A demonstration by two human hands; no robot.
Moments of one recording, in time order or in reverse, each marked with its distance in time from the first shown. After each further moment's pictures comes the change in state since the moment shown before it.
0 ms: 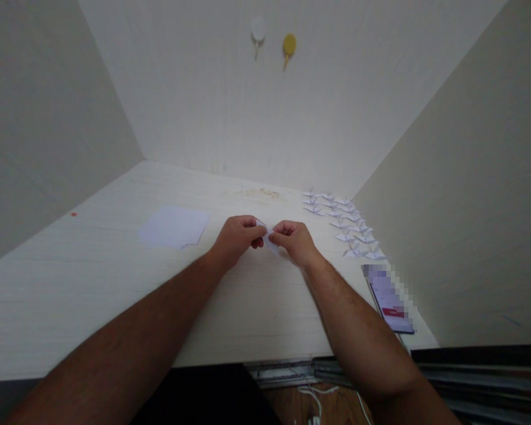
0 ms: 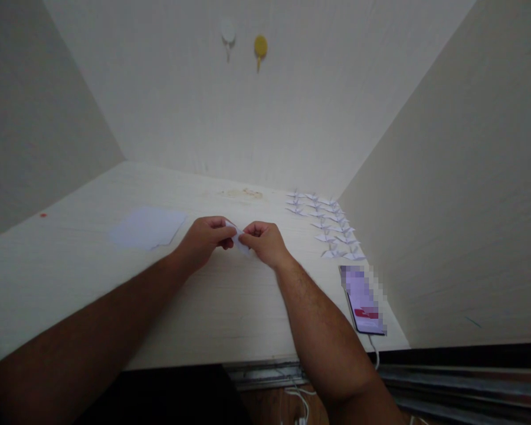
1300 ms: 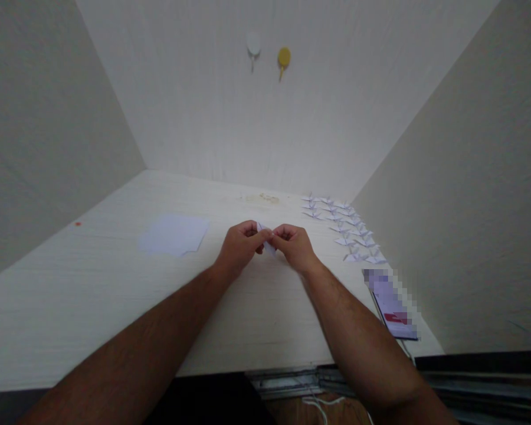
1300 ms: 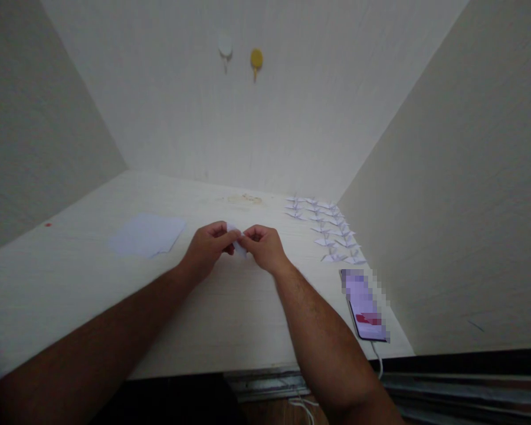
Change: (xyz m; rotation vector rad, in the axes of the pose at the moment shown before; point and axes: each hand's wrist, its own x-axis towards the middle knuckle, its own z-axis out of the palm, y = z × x) left_hand -0.004 -0.003 0.009 0.016 0.075 0.063; right_hand 0.000 -0.003 0.003 -0.010 0.043 -0.068
